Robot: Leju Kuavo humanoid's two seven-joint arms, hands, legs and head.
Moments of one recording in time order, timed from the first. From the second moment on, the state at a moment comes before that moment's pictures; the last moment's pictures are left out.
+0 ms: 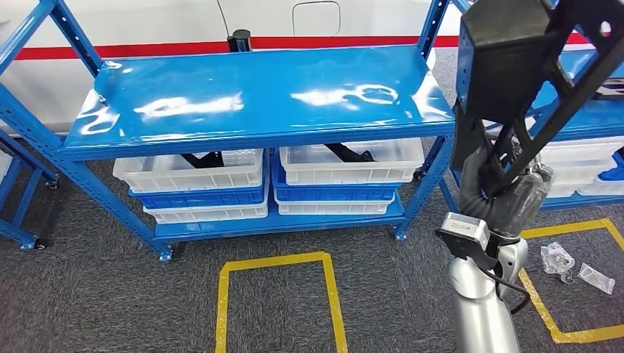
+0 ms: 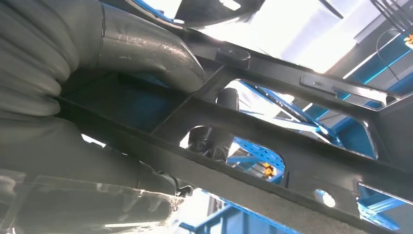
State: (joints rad) left arm -0.18 -0.24 1.04 -0.20 -0.90 0.20 -0.24; right arm -0.26 0.03 0.00 -1.65 0.68 -0.64 -0.46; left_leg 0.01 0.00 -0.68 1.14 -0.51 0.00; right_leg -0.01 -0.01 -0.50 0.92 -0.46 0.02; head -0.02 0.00
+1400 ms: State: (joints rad) left arm -0.18 -0.23 1.05 -0.20 -0.90 0.20 -0.24; right arm -0.26 0.03 0.00 -1.64 0.67 -0.63 -0.46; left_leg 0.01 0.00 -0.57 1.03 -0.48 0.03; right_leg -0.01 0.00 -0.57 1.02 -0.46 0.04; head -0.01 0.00
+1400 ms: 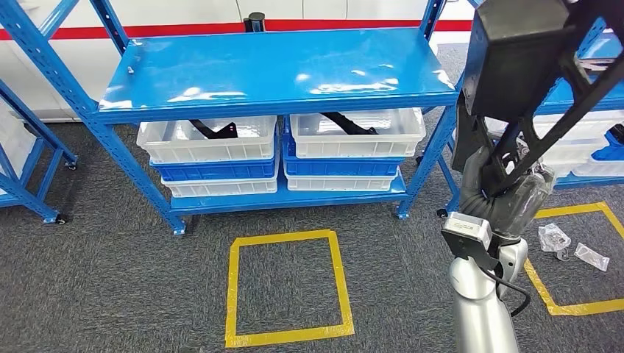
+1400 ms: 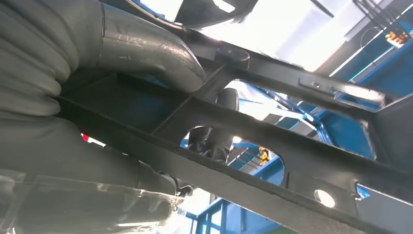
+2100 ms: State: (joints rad) left arm -0.19 -0.21 1.05 -0.20 -0.90 0.21 -0.26; right arm -0.32 0.04 -0.01 -1.44 0.55 -0.59 -0.51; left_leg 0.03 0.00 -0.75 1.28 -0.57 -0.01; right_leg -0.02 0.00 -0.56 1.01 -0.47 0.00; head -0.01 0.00
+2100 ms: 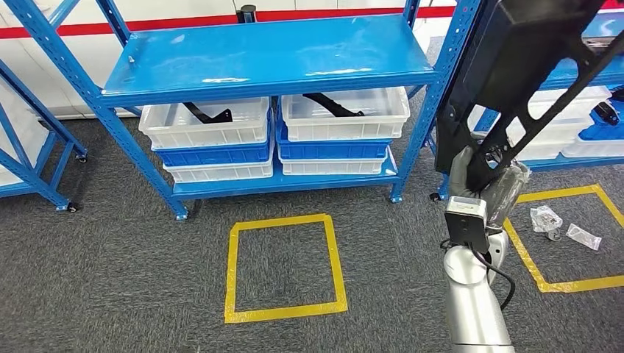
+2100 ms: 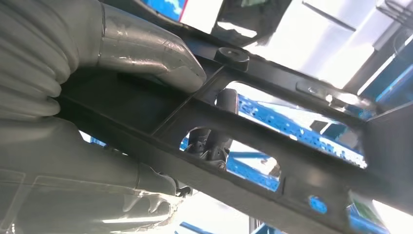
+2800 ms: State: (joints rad) left arm -0.19 -0.21 1.05 -0.20 -0.89 0.21 -0.26; right arm -0.32 0.04 -0.01 -1.42 0.54 -0.59 -0.50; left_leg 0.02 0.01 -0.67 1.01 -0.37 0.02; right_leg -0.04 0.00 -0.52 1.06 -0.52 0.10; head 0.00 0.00
